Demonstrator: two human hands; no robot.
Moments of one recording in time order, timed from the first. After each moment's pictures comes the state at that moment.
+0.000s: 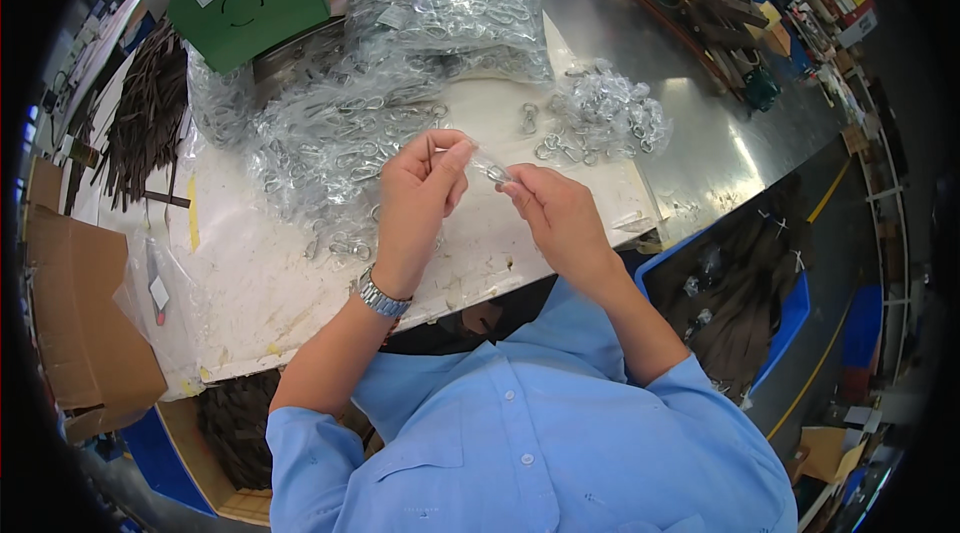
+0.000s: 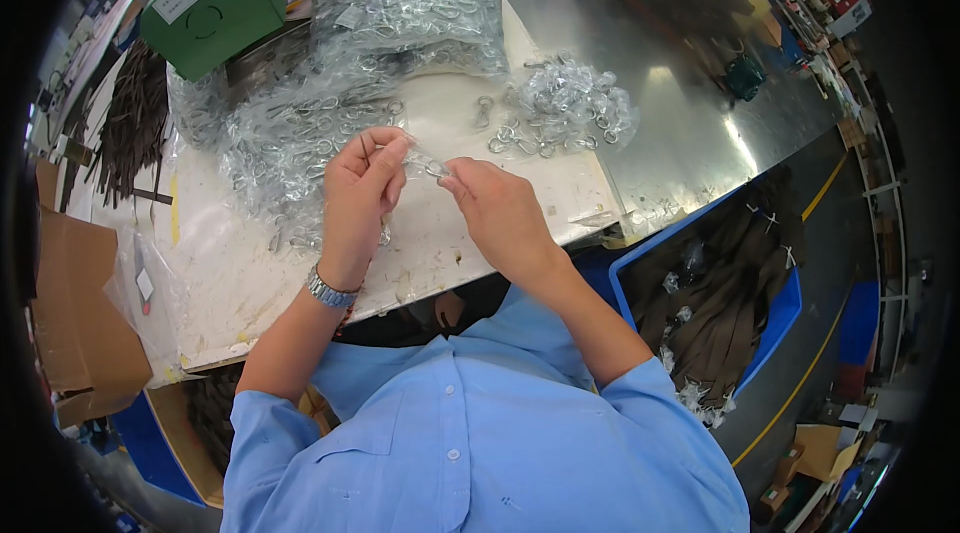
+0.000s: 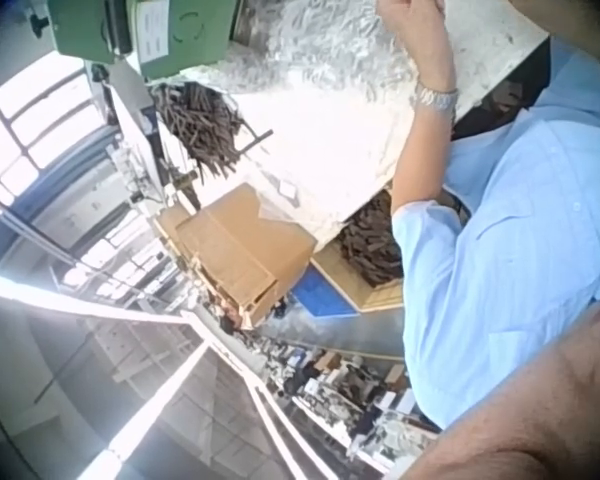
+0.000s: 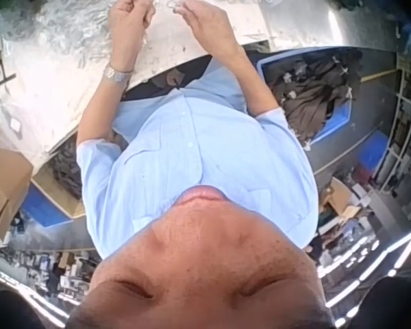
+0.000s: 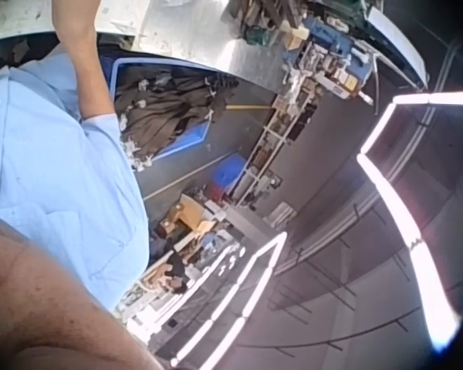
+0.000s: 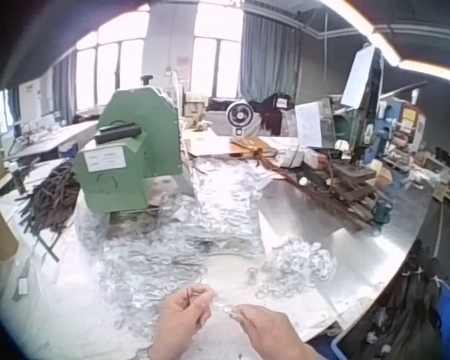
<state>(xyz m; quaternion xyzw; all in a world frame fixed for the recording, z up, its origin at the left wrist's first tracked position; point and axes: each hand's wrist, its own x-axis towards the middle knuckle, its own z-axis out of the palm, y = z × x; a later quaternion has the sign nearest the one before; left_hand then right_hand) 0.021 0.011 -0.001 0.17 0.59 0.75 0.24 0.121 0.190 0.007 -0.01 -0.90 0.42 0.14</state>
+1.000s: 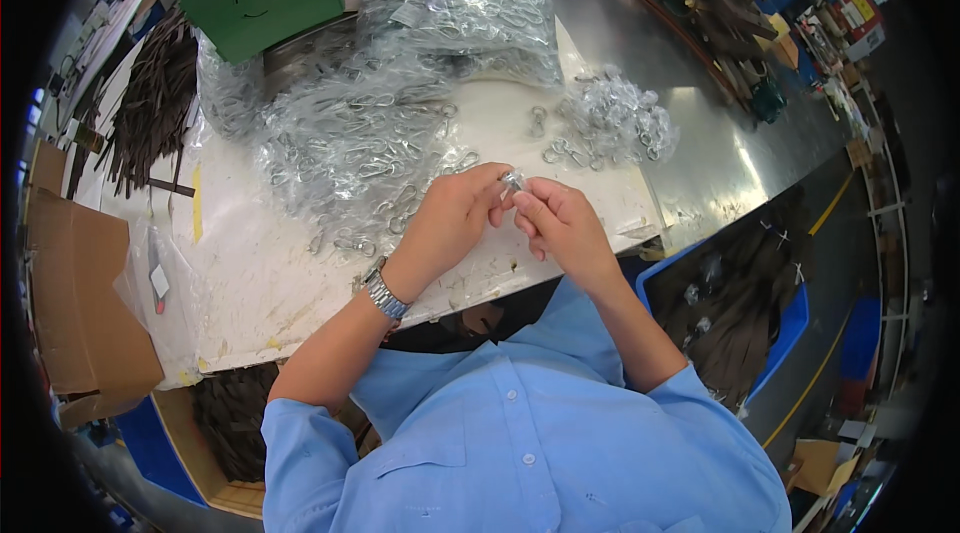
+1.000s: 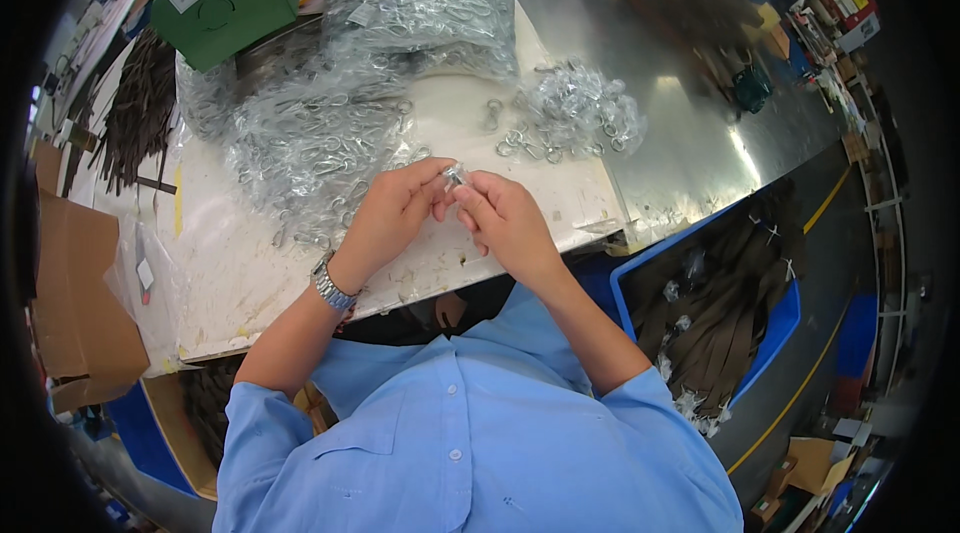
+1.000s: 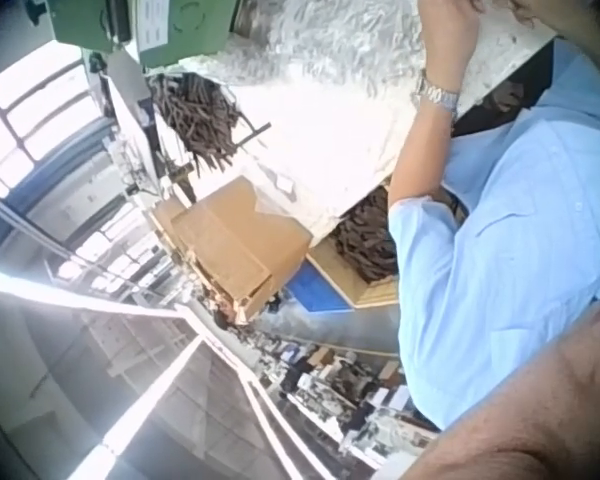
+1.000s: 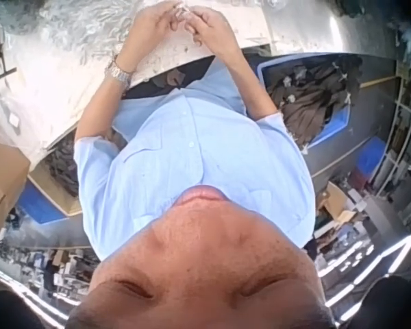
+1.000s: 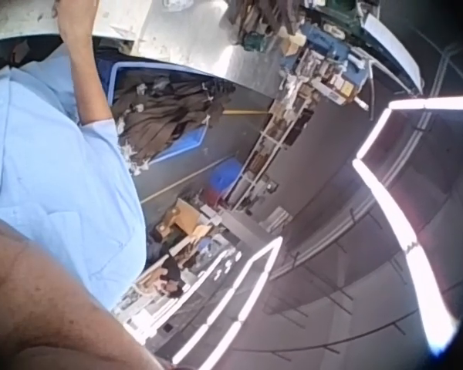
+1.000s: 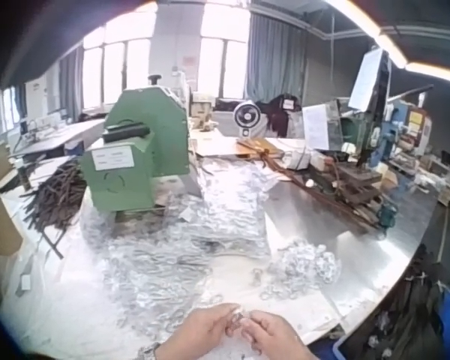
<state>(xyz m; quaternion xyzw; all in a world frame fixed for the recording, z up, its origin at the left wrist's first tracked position) 0.030 0.016 -0.013 0.36 0.75 0.55 0.12 0.127 0.192 -0.003 -0.11 -0.67 0.73 -0.06</state>
